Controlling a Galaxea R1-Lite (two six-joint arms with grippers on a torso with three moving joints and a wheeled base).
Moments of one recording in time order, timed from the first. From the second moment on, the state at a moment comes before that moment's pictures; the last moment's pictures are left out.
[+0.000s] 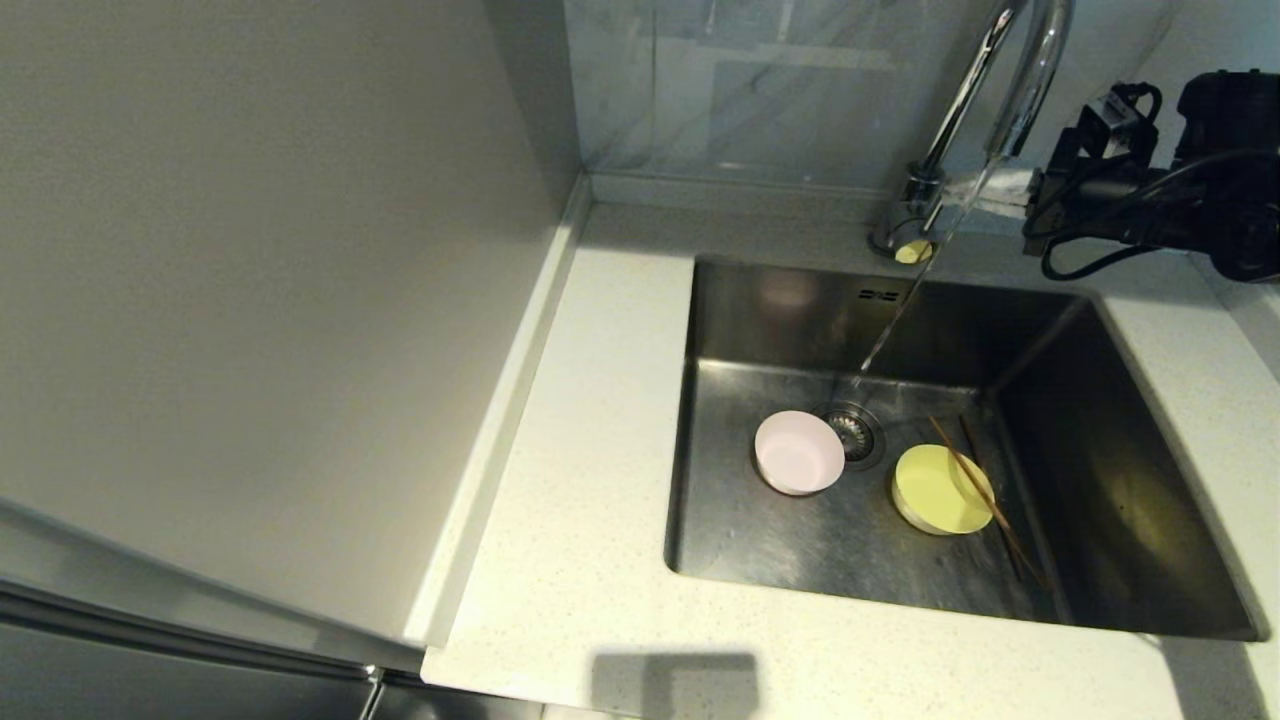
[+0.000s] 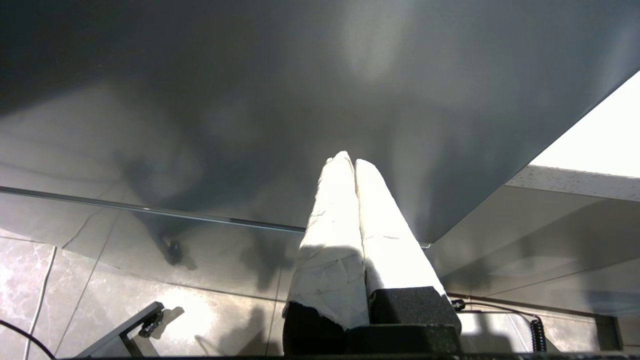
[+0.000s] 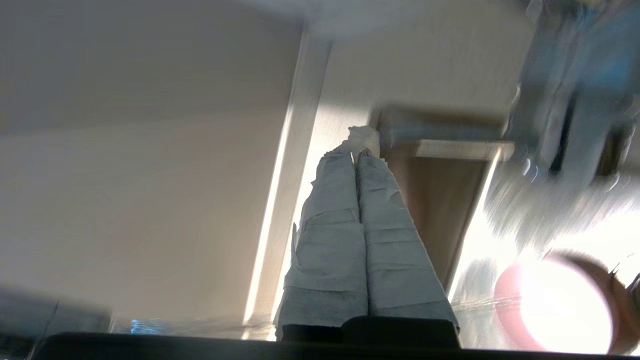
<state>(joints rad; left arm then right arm) 0.00 0.00 0.00 0.00 0.02 -0.03 -0.17 2.12 -1.99 -0.13 1.00 0.86</state>
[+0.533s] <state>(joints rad) 0.00 0.00 0.00 0.00 0.02 -0.03 -0.20 2.12 -1.99 -0.09 0.76 0.71</state>
